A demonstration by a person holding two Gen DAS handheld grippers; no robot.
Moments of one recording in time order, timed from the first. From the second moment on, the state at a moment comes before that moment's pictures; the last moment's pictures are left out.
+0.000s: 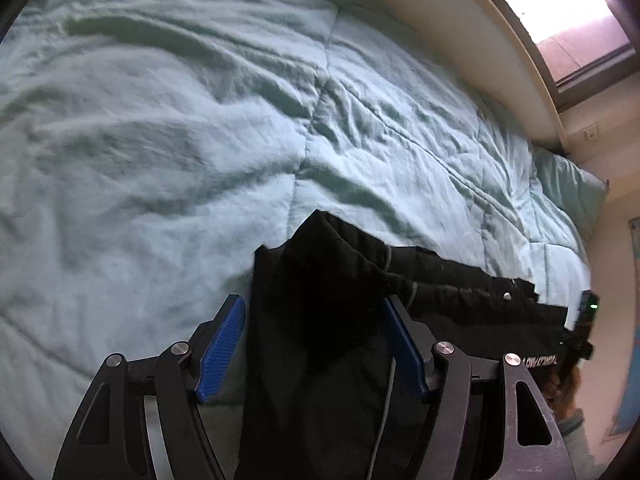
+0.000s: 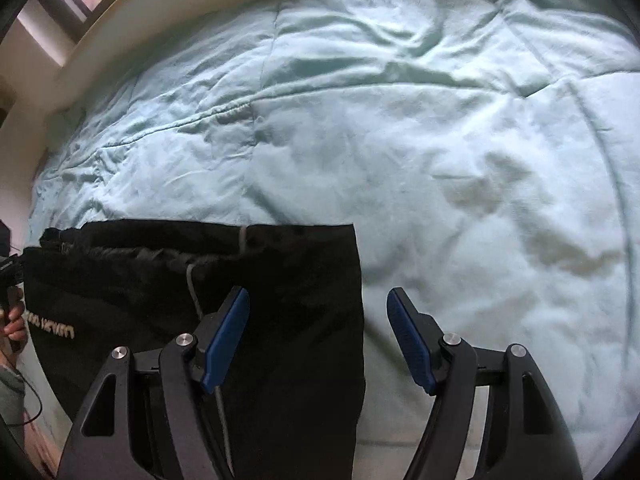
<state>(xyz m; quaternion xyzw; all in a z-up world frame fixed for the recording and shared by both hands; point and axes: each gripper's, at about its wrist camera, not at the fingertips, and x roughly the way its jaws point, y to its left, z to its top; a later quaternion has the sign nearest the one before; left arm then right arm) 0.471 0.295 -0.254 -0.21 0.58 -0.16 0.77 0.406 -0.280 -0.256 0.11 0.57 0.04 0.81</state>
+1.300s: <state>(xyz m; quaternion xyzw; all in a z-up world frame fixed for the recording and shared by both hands) 0.538 0.318 -0.268 -0.22 0.58 -0.07 0.78 0.458 -0.304 -0.264 0.18 0.57 -0.05 0.80</state>
